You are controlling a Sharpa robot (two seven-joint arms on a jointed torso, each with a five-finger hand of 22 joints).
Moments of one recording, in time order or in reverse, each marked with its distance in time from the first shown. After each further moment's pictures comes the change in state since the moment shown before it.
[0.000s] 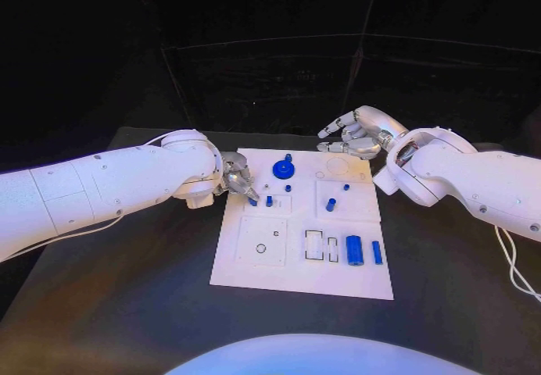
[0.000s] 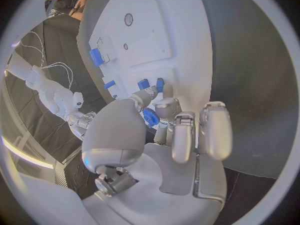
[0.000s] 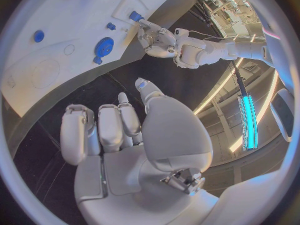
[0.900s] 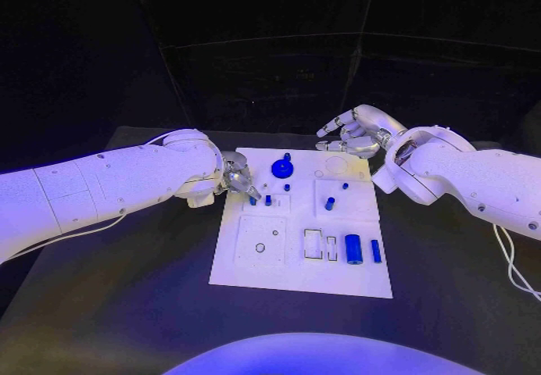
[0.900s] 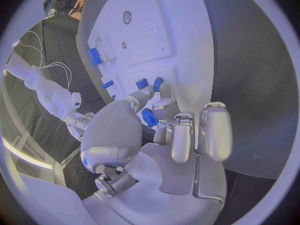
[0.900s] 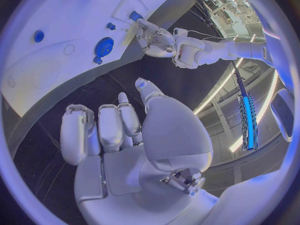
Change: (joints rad) left arm -0.001 0.019 -0.004 -0.024 0.003 0.002 -0.002; left_hand -0.098 -0.007 -0.014 -0.015 -0.001 0.024 -0.029 0.004 0.019 0.012 -0.018 0.006 0.006 -0.004 -0.011 0.000 0.000 0.000 0.001 -0.008 0.008 0.008; right arm 0.000 -0.001 0.000 0.001 0.000 0.000 0.000; right_hand 0.000 0.000 0.000 0.000 0.000 0.000 0.000 0.000 0.000 0.000 0.000 0.000 -0.003 0.000 0.000 0.000 -0.002 0.000 0.000 0.000 0.000 -0.002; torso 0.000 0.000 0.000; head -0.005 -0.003
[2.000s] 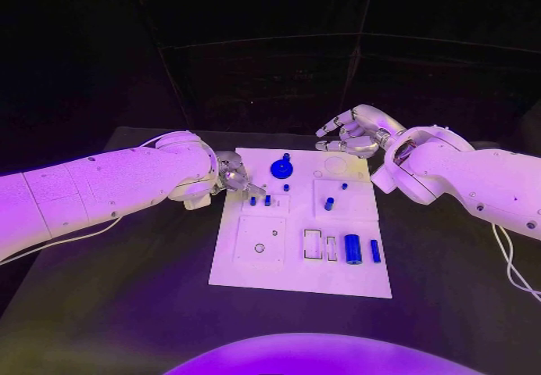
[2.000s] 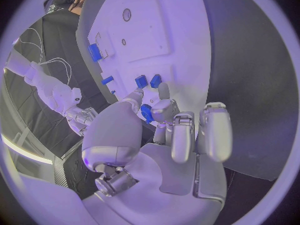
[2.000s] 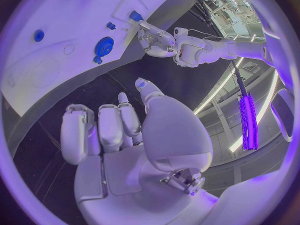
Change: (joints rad) left arm -0.004 -0.035 0.004 0.030 0.018 -0.065 0.002; left_hand -0.100 0.027 -0.365 0.207 -0.092 0.012 0.006 0.004 0.026 0.004 0.000 0.031 0.030 0.000 0.000 0.000 0.000 0.000 0.000 -0.007 0.000 0.001; right arm 0.000 0.000 0.000 -0.003 0.003 -0.001 0.001; right_hand 0.000 0.000 0.000 0.000 0.000 0.000 0.000 0.000 0.000 -0.004 -0.004 0.000 -0.004 0.000 0.000 0.000 -0.005 0.000 -0.004 -0.004 0.000 -0.005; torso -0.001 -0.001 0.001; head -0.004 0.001
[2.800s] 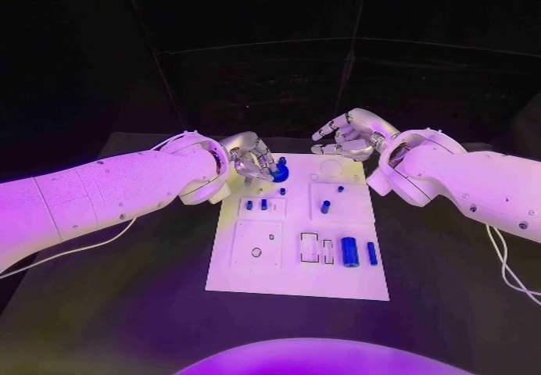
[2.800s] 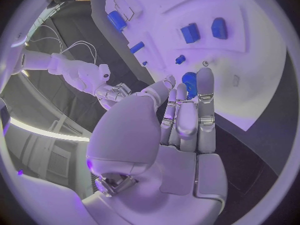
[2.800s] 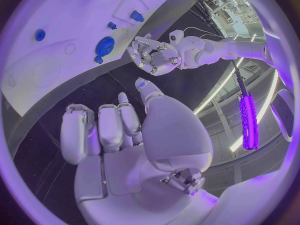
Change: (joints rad) left arm -0.002 0.065 -0.002 -0.043 0.022 -0.272 0.383; left_hand 0.429 -0.018 0.244 -0.223 0.007 -0.158 0.124 -0.243 -0.259 -0.423 0.124 -0.579 -0.604 -0.089 0.089 -0.282 -0.169 0.109 -0.273 0.094 -0.588 -0.653; right arm 0.000 0.002 0.000 -0.004 0.002 0.000 0.001; right_hand 0.000 0.000 0.000 0.000 0.000 0.000 0.000 0.000 -0.001 0.000 0.000 -0.007 -0.003 0.000 0.000 0.000 0.000 0.000 0.000 0.000 -0.004 -0.001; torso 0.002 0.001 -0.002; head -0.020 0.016
